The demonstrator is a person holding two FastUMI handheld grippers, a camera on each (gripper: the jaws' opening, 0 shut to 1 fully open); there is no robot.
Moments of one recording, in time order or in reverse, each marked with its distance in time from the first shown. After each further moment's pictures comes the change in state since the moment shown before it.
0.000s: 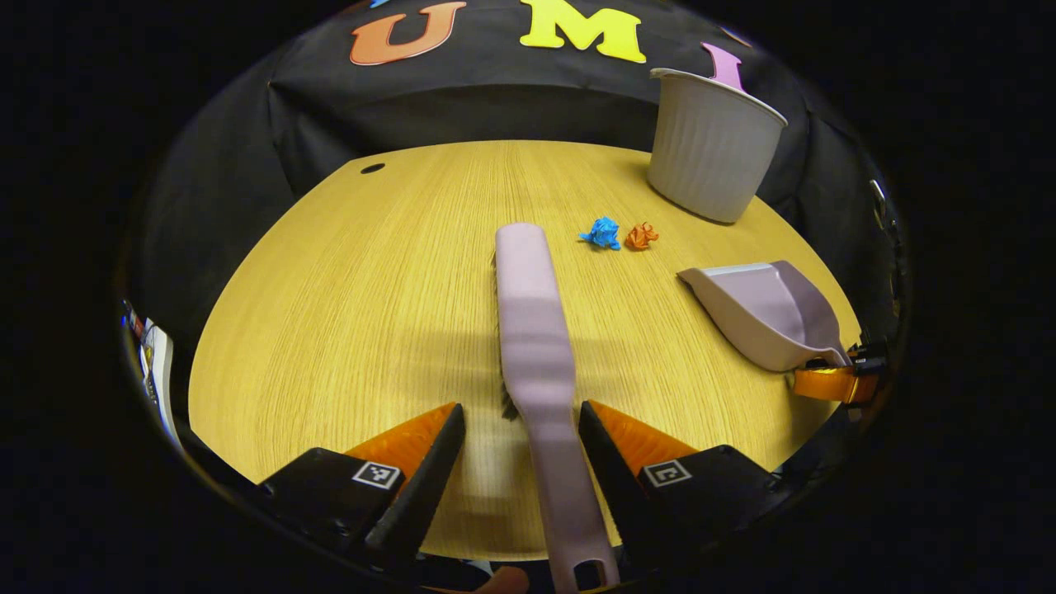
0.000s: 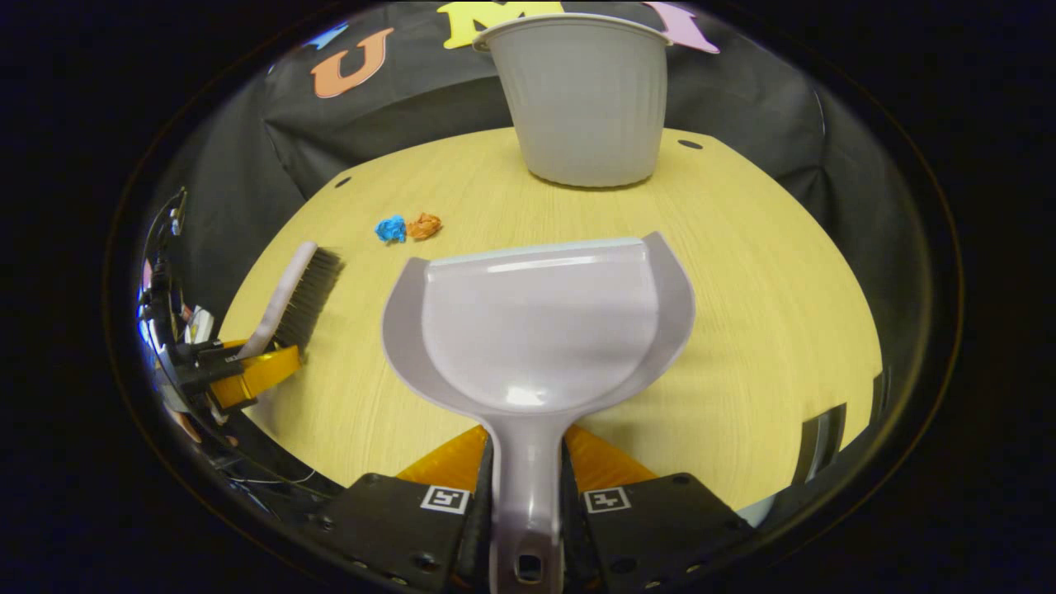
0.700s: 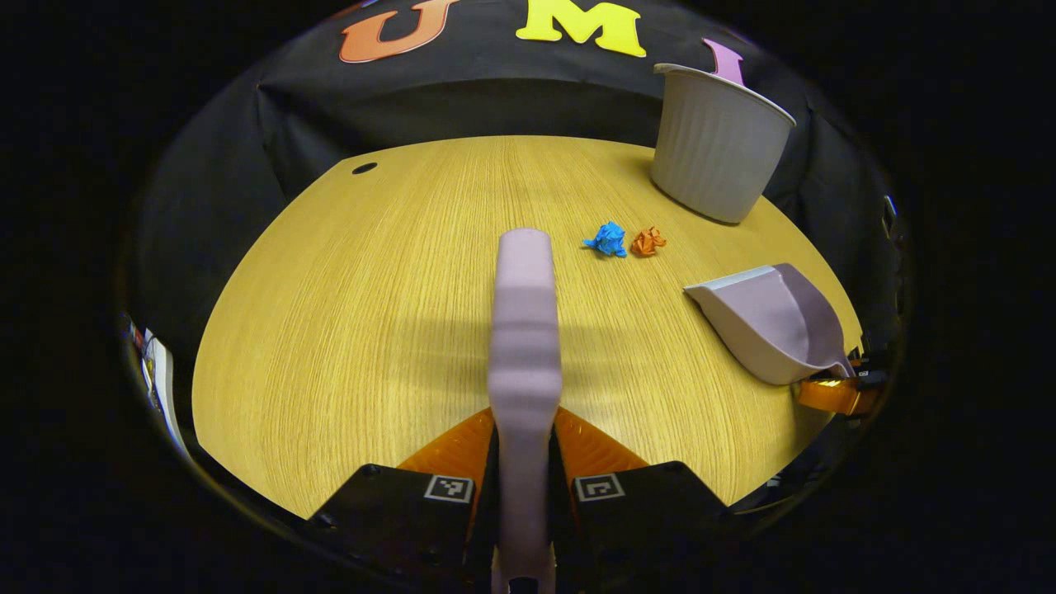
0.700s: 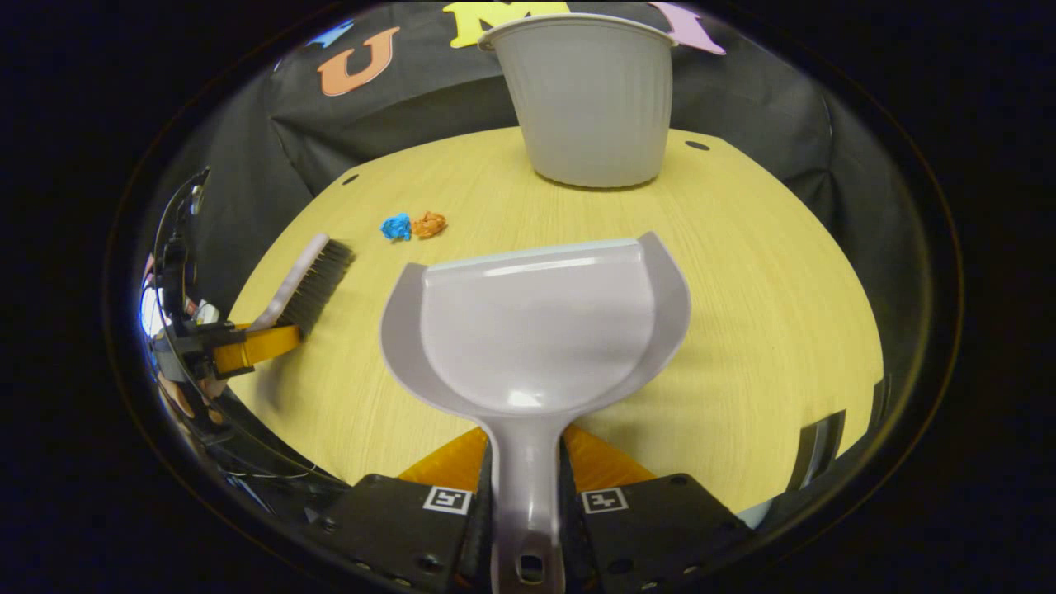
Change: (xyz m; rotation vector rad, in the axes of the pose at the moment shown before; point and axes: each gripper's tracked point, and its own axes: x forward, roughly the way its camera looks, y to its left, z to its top) left arm 0.011 0.002 0.021 0.031 0.008 -0.017; right arm 0.000 -0.002 0.000 -0.034 0.009 0.028
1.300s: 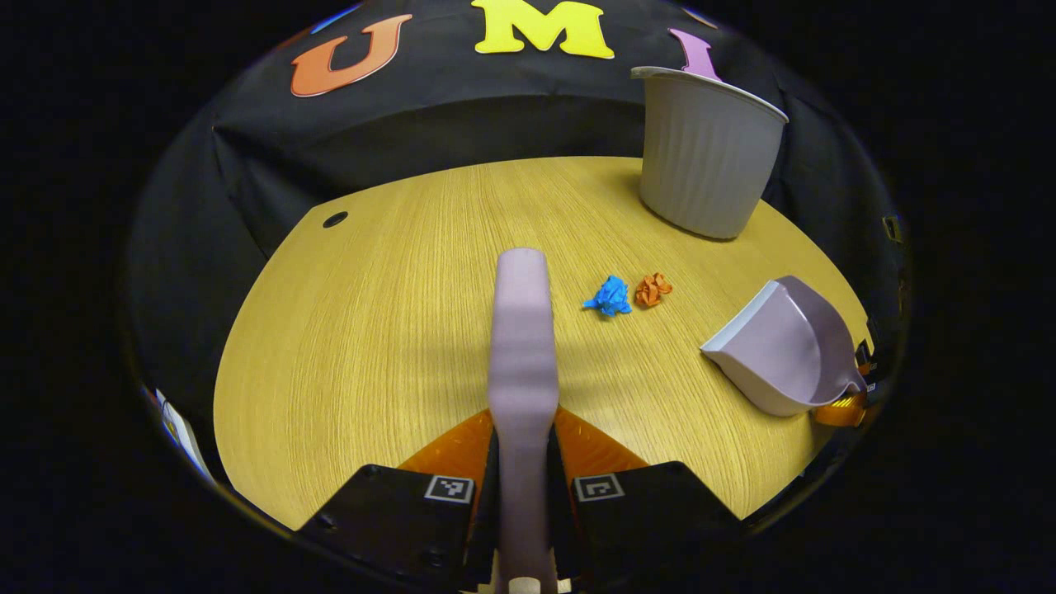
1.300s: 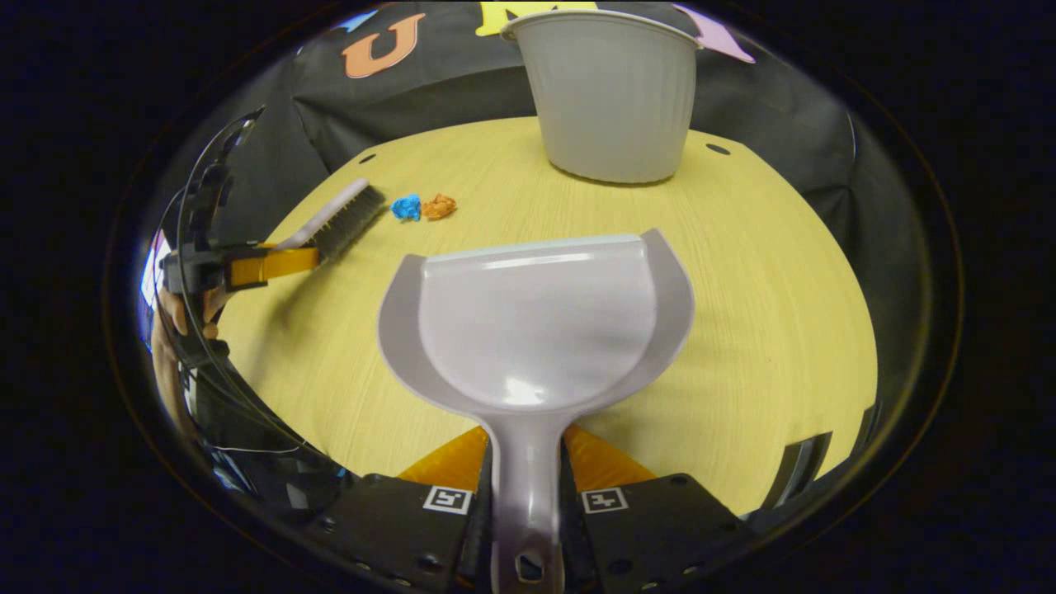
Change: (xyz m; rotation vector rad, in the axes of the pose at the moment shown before) left arm 0.031 0.009 0.069 0.141 -0.055 -0.022; right arm -0.005 -0.013 -0.005 -0.097 0.049 0.016
